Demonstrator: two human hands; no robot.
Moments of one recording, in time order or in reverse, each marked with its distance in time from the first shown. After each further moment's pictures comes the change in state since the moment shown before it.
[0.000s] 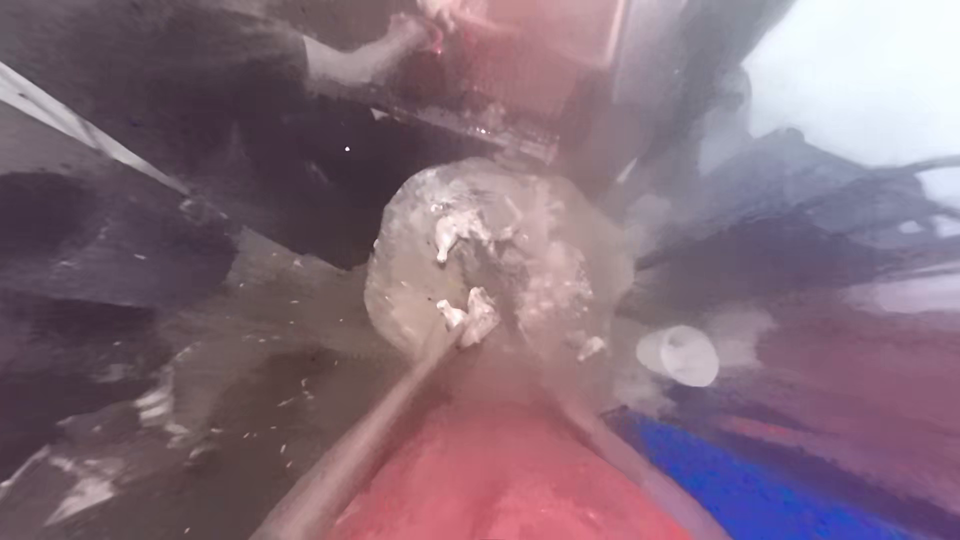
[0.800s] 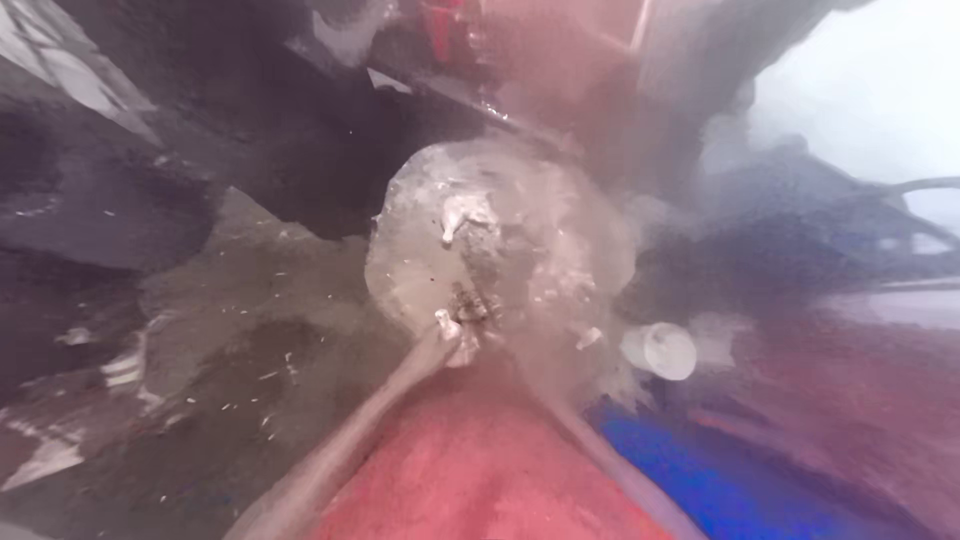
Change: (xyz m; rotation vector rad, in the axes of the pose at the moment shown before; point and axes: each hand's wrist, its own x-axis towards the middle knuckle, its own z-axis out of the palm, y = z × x) left_hand -0.059 -0.024 -0.017 -0.068 -0.192 -0.015; right_hand -0.005 0.011 0.025 -0.124 -0.234 0.092
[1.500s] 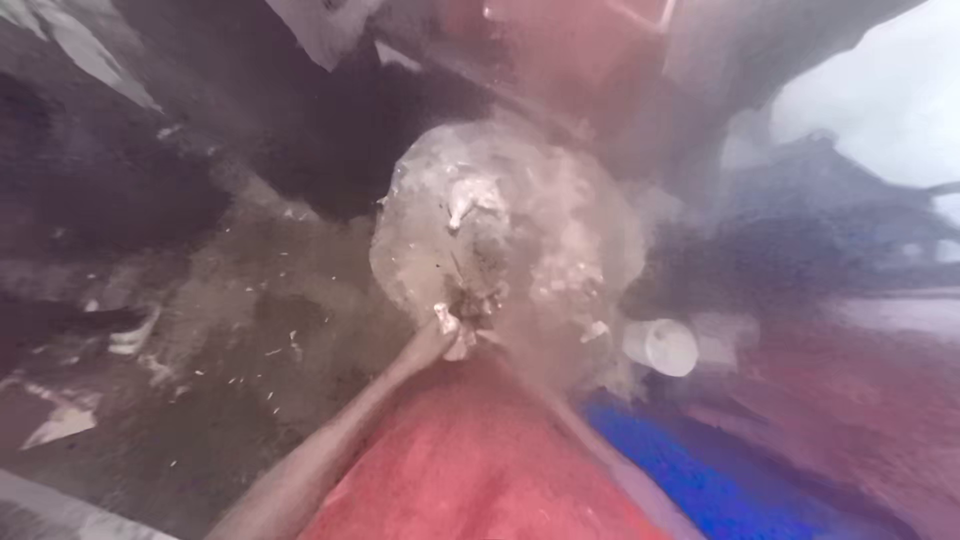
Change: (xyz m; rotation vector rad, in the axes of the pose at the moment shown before) left_hand -0.002 -0.015 -0.002 0.027 0.004 -0.010; right_hand 0.003 0.005 0.017 0.190 -0.127 0.004
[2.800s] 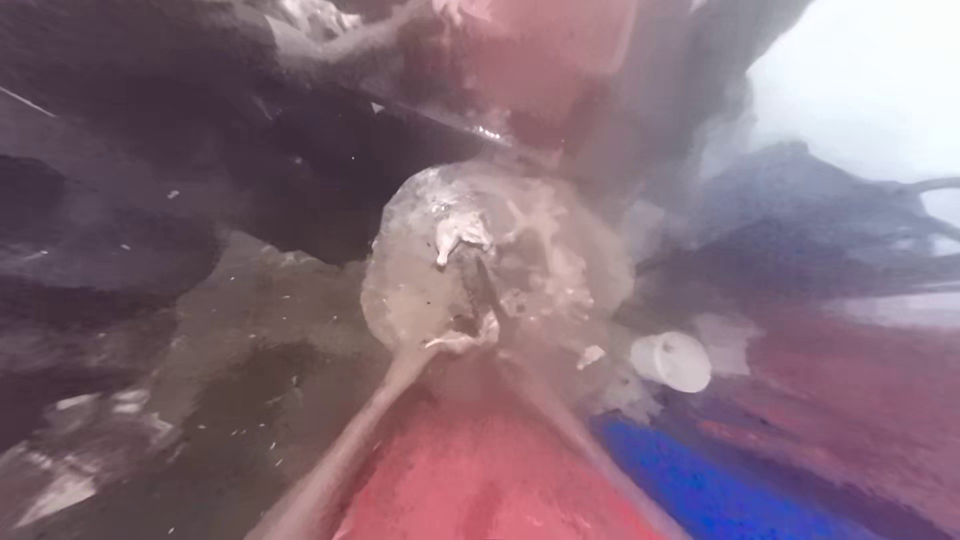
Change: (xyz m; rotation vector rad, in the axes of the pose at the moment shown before) left_hand 0.020 0.022 -0.031 0.014 0.119 -0.031; right_hand -0.002 0.020 -0.039 -0.042 0.201 -0.137
